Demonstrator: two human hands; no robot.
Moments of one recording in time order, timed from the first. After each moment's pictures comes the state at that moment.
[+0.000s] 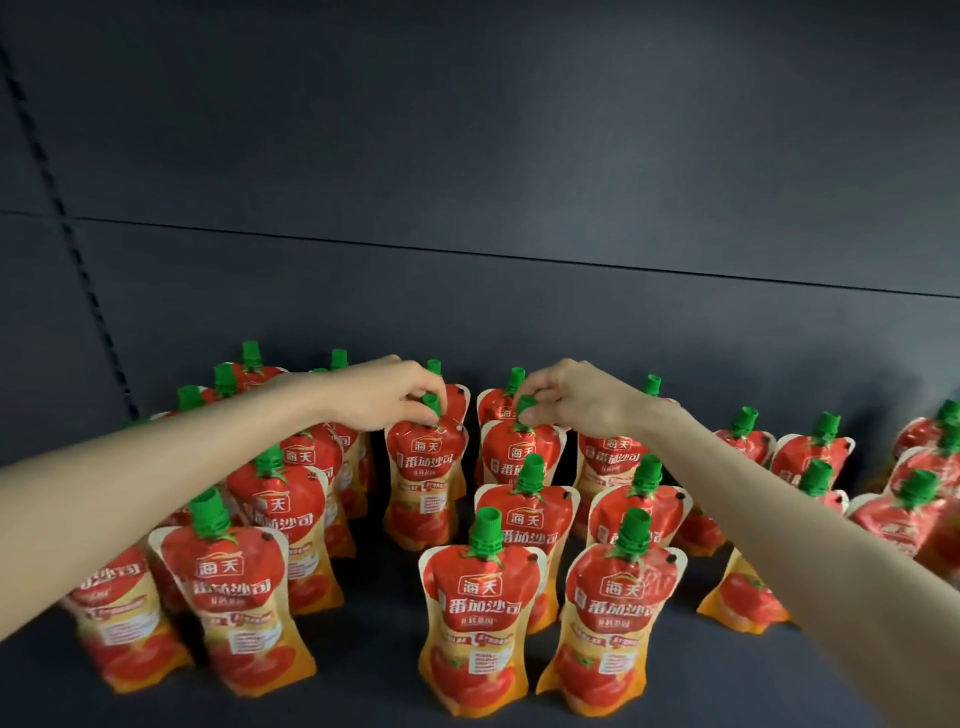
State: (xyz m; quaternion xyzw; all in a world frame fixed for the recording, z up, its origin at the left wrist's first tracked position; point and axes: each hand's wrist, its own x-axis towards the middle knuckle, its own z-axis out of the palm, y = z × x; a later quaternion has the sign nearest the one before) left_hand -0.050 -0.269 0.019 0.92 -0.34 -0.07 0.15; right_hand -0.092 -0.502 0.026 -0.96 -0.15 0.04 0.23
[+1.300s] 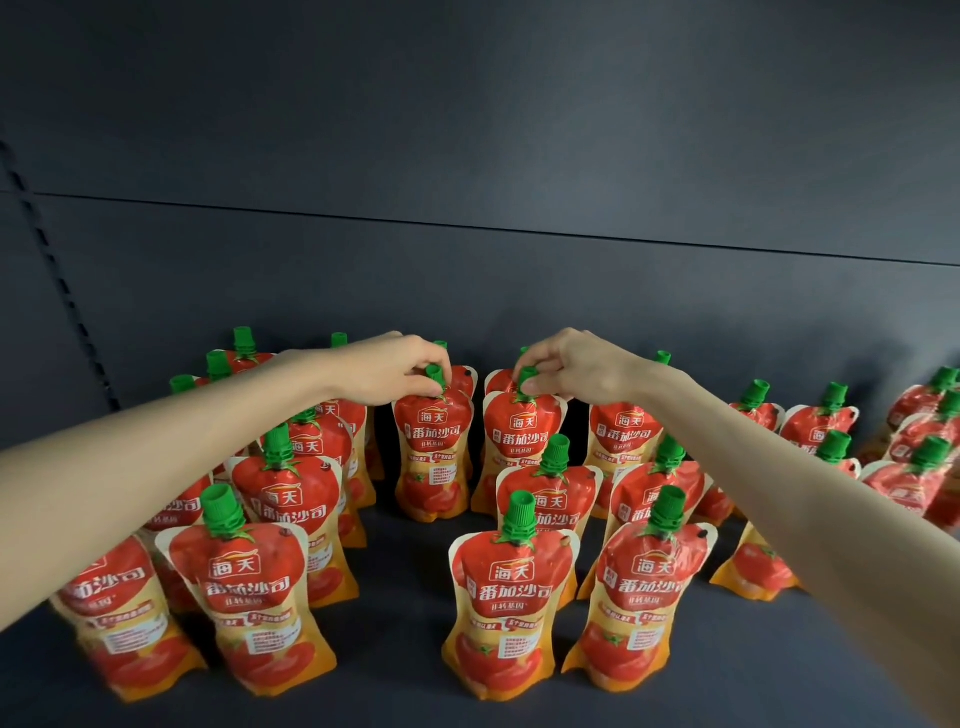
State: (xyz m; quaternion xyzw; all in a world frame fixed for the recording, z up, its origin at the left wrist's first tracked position) left_hand -0.031 -0.260 0.014 0.92 -0.35 -0.07 0.17; right_hand -0.076 -0.491 0.024 -0.96 -0.13 0.03 0.23
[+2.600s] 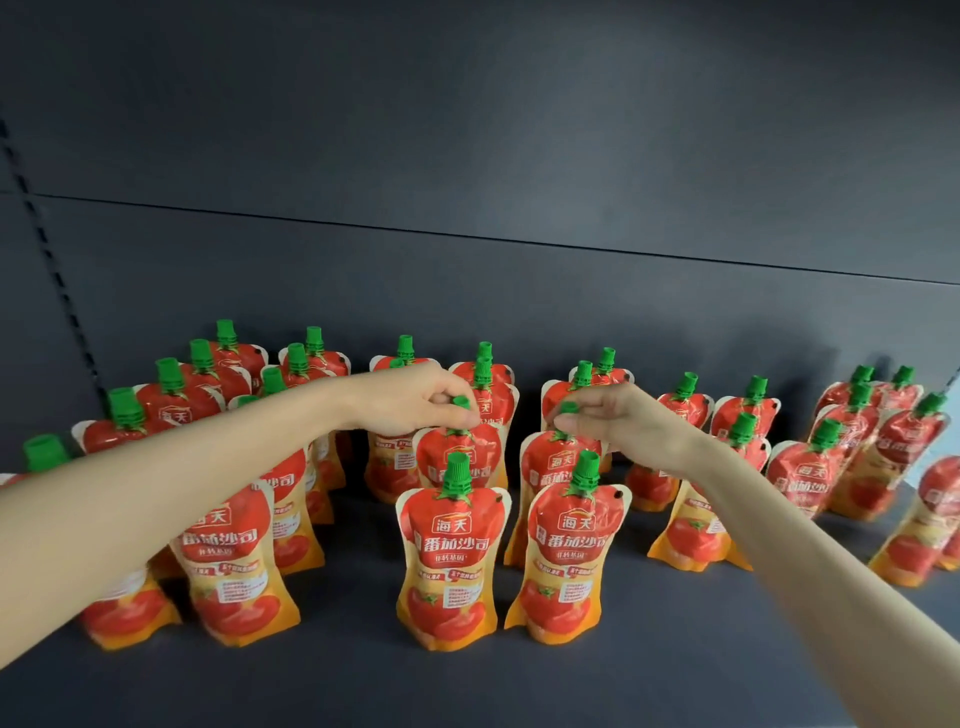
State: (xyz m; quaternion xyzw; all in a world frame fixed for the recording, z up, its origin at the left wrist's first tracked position) left_hand -0.103 -0.305 0.011 0.87 -0.40 -0.13 0.28; right_hand -0.172 -0.551 -0.004 -0.91 -0.08 0.00 0.41
